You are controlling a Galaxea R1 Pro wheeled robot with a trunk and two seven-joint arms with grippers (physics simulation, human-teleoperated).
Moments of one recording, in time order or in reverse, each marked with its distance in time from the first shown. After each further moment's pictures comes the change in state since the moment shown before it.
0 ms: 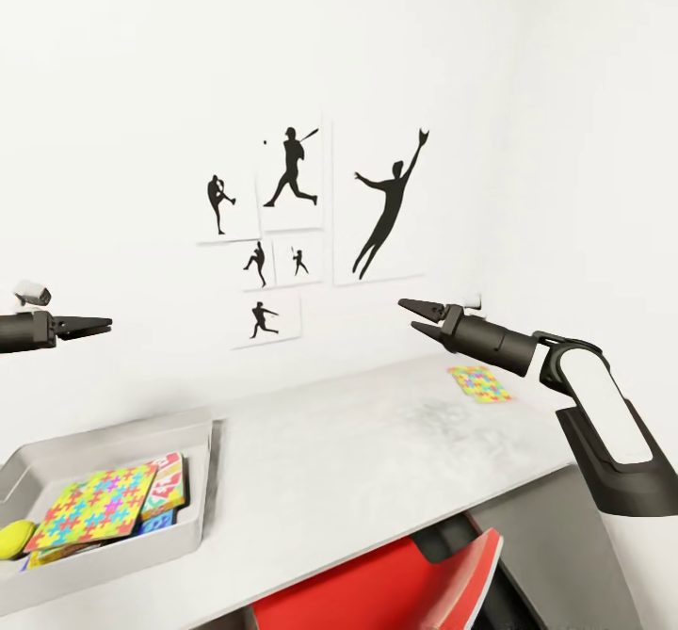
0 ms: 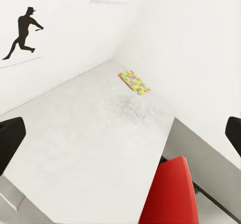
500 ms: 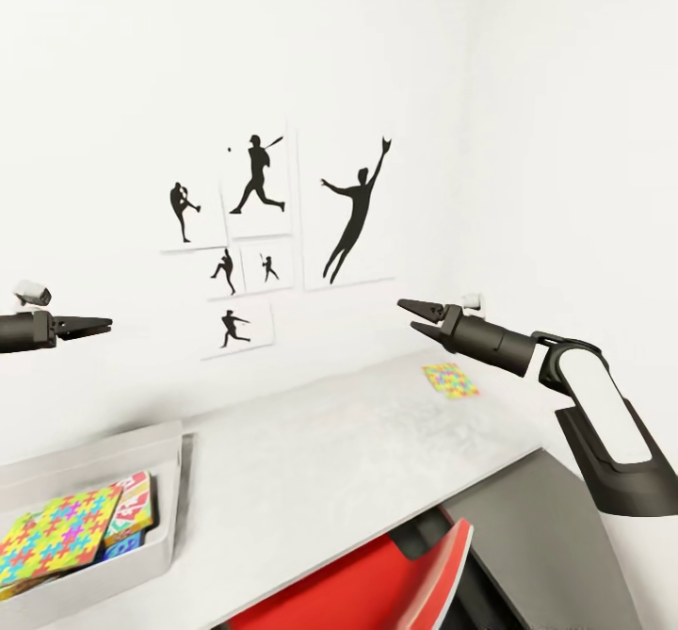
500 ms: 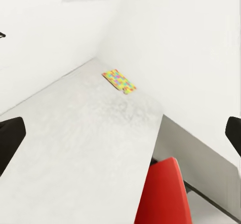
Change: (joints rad) left arm 0.000 0.000 -0.002 0.000 0.000 0.000 0.000; right arm 0.000 0.001 0.003 0.001 0.004 -0.001 -0.003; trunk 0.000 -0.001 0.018
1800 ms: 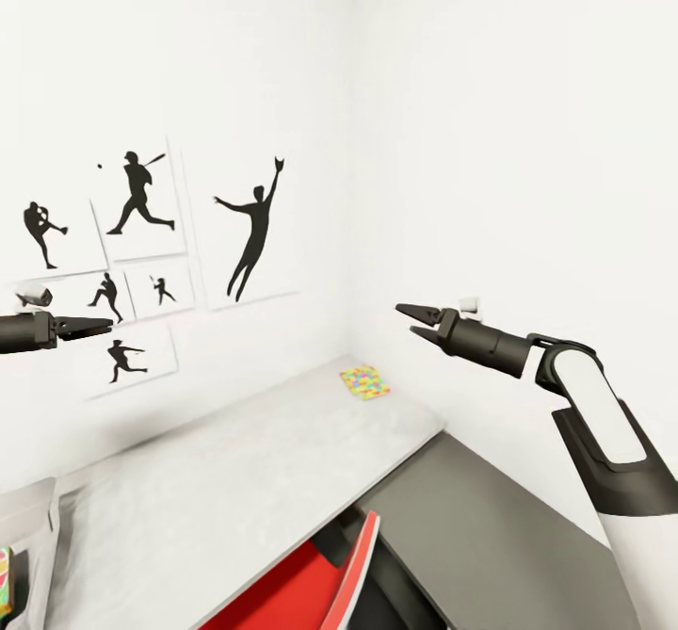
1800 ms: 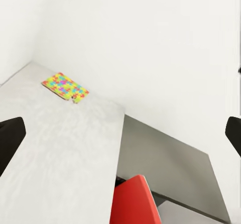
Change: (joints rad) left arm 0.002 -0.002 -0.001 0.000 0.000 0.000 0.000; right arm 0.000 0.001 0.013 0.015 0.014 -0.005 -0.022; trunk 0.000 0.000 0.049
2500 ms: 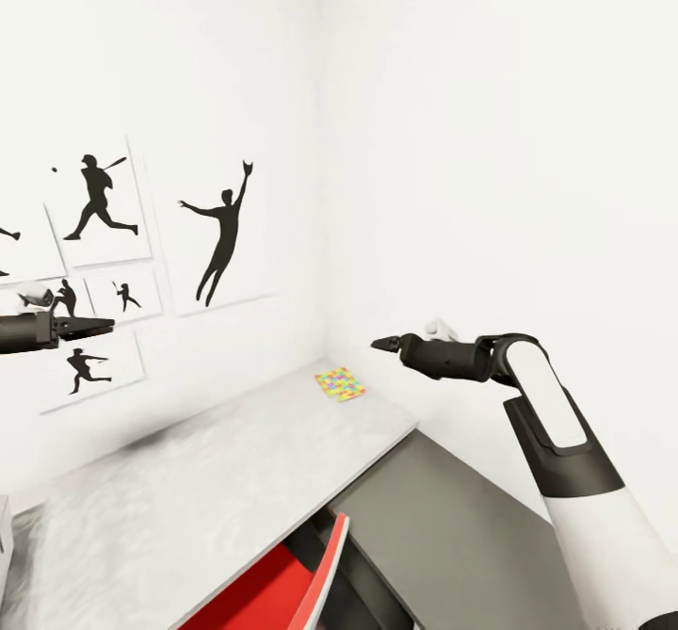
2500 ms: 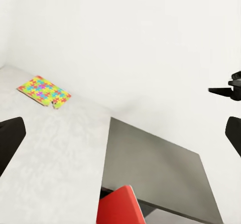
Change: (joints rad) left arm 0.000 -0.004 0.000 0.000 0.000 0.001 0.000; right arm -0.050 0.155 0.040 0.071 0.007 0.151 -0.522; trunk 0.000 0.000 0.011
